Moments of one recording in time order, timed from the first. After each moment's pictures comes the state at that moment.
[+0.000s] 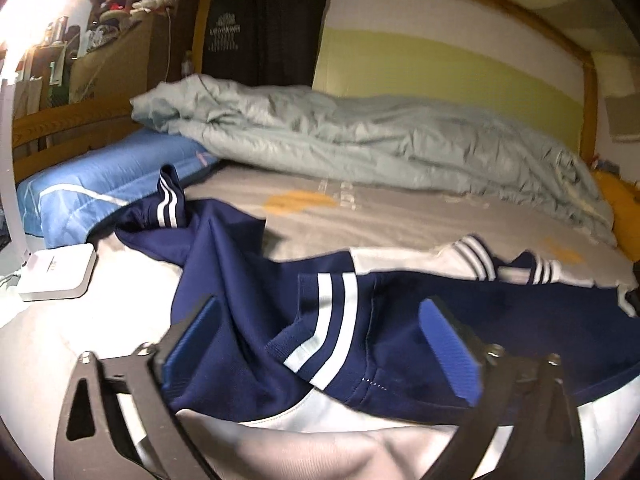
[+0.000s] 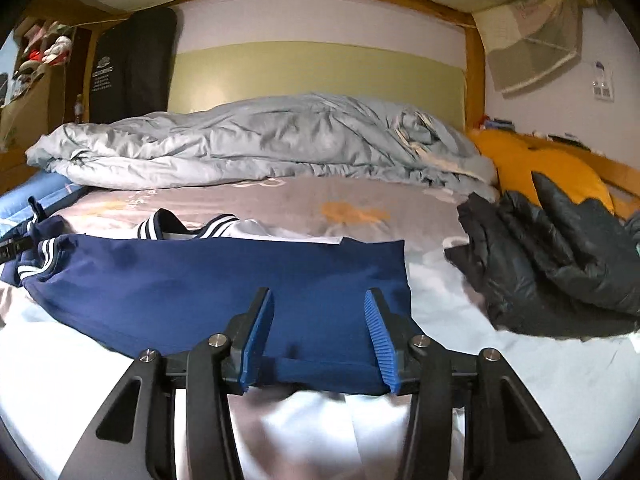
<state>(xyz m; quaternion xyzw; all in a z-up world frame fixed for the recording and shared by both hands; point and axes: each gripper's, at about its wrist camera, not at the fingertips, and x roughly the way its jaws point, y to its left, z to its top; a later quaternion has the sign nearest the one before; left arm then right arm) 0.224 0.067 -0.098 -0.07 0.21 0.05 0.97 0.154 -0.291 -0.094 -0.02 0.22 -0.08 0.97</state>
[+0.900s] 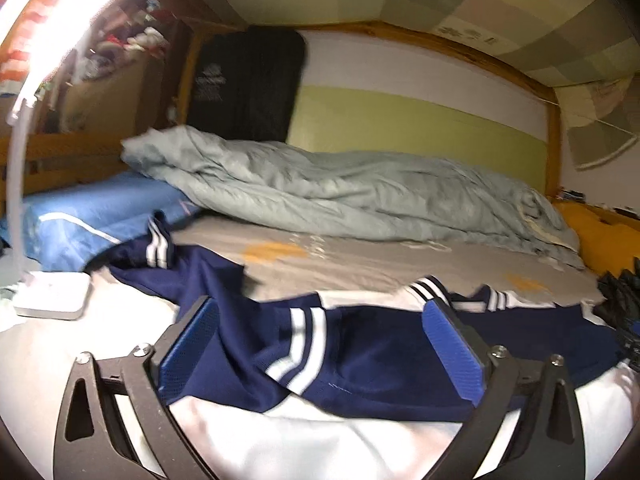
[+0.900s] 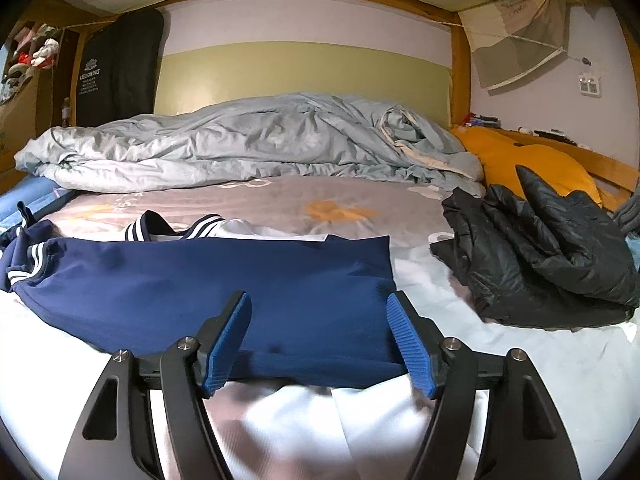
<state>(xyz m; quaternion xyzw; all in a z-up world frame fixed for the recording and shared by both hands) 0.181 0.061 -0.086 -0.07 0.12 -0.01 0.99 0.150 -0.296 -0.096 -0.02 0.21 -0.12 0.97</state>
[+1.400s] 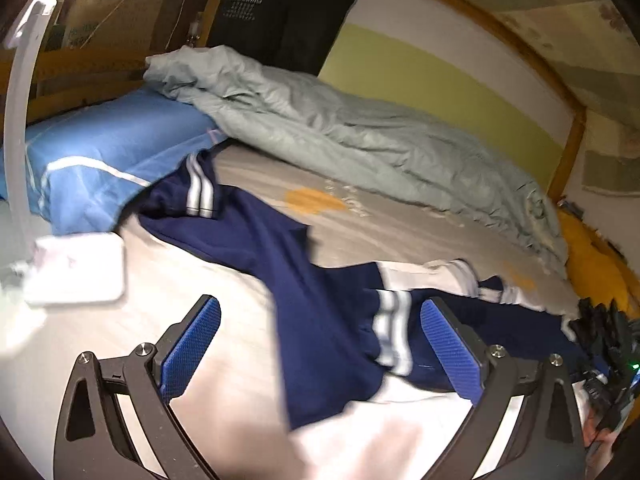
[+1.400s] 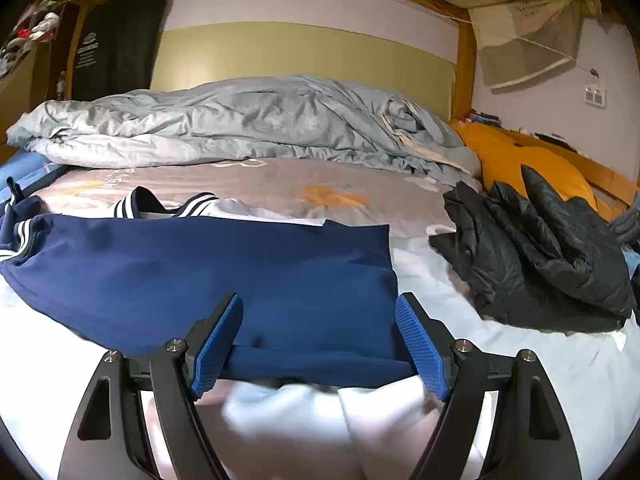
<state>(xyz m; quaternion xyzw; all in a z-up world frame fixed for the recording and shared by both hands) 0.211 0.200 -0.066 -0.15 0.26 -0.03 0.95 0.163 -0.294 -0.103 -0.03 0.24 -0.13 0.96</state>
